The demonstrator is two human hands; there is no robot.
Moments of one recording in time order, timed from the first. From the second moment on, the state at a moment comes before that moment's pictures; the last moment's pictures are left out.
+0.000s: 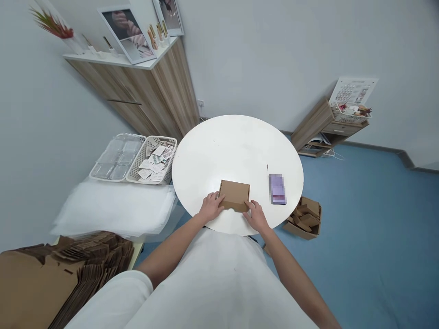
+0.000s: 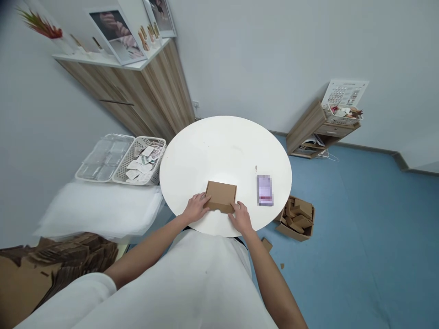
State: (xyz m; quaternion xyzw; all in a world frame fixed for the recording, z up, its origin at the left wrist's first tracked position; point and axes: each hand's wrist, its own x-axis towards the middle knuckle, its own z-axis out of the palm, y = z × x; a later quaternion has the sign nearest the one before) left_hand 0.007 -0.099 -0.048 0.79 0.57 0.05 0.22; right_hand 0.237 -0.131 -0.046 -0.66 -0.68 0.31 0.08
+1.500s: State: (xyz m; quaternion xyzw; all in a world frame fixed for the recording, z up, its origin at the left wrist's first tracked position) left_hand 0.004 -0.069 -0.012 0.69 0.64 0.16 0.29; right_hand 0.252 -0.075 -0.007 -0.65 -0.62 0.41 0.20
